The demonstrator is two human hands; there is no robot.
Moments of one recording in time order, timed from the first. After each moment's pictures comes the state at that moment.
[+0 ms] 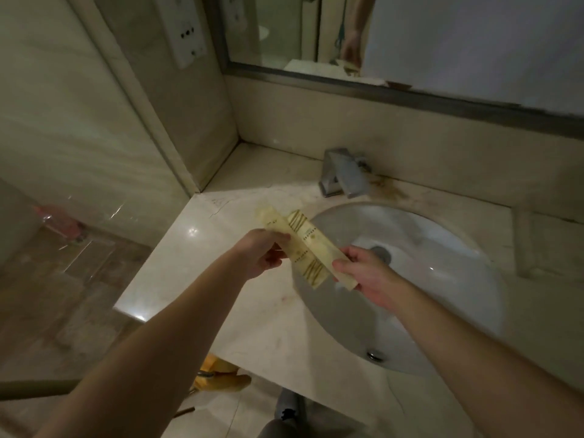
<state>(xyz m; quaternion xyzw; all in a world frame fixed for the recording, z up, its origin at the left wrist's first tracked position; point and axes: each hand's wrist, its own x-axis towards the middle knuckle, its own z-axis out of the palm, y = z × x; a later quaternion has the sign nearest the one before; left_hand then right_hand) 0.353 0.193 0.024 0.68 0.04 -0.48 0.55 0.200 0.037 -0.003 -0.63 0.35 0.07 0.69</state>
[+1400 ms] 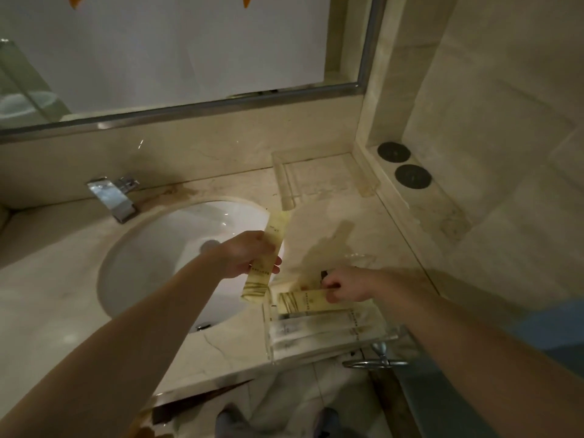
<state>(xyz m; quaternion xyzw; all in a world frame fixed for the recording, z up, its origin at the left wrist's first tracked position) 0.063 -0.004 0.054 0.64 -0.32 -0.63 0.31 -0.173 -0.080 0.014 -0.83 0.33 0.26 0.37</state>
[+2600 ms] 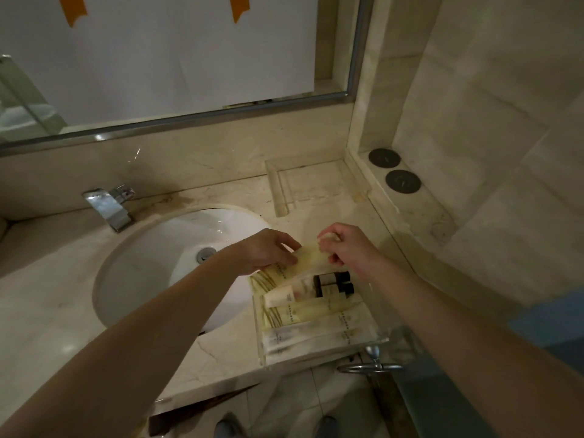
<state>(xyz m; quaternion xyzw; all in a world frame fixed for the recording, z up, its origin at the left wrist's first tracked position) 0.021 -0.030 0.071 0.66 -0.42 -0.57 0.24 -0.173 -0.094 0.058 -0.64 0.49 -0.19 0.56</state>
